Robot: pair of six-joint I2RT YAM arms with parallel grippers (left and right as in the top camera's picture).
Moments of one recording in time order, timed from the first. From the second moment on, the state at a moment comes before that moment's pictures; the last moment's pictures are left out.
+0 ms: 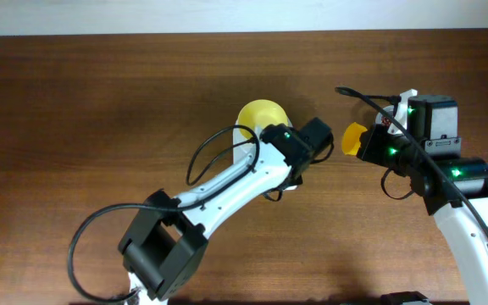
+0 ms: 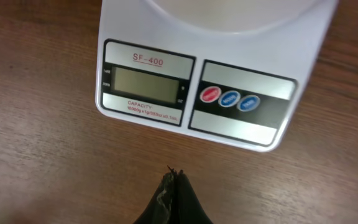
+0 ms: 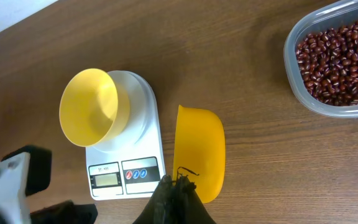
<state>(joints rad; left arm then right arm) -0.84 1.97 1.61 -1.15 -0.24 -1.03 0.09 1.22 1.13 -0.78 -0.18 0.42</state>
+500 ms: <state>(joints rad) -0.78 1.79 1.38 -0.82 -0.19 -0.93 0.09 1.22 1.13 -0.80 -0.18 0.42</state>
